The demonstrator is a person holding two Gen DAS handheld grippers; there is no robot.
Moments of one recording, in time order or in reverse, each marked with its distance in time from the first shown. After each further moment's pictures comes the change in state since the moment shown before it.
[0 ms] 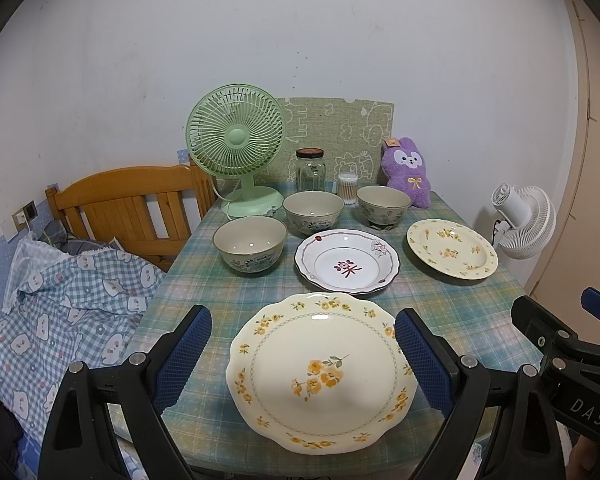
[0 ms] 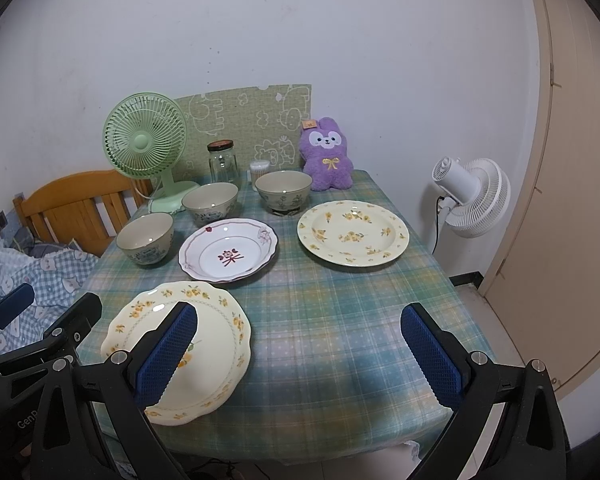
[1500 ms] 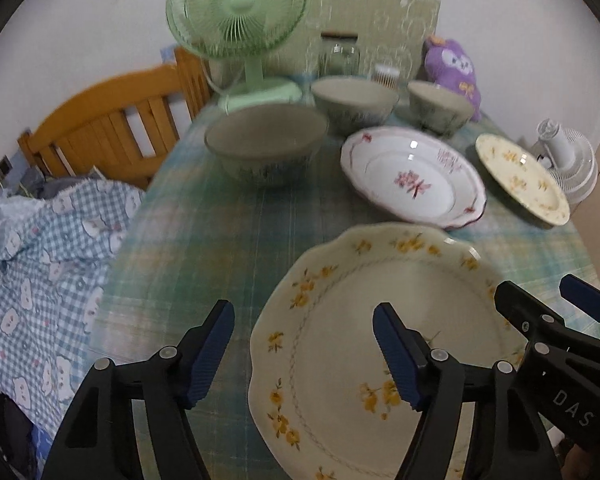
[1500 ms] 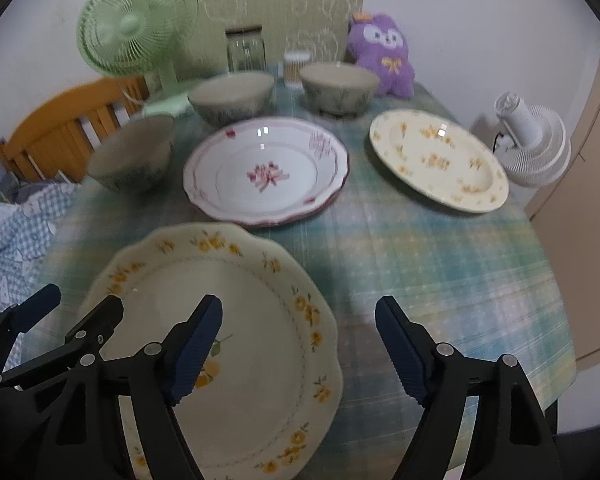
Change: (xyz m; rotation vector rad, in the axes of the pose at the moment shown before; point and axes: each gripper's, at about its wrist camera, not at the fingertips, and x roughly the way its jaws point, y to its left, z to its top) left arm 0.149 0.048 -0.019 -0.005 0.379 0.003; right arm 0.156 0.083 -0.009 -0.048 0.371 0.013
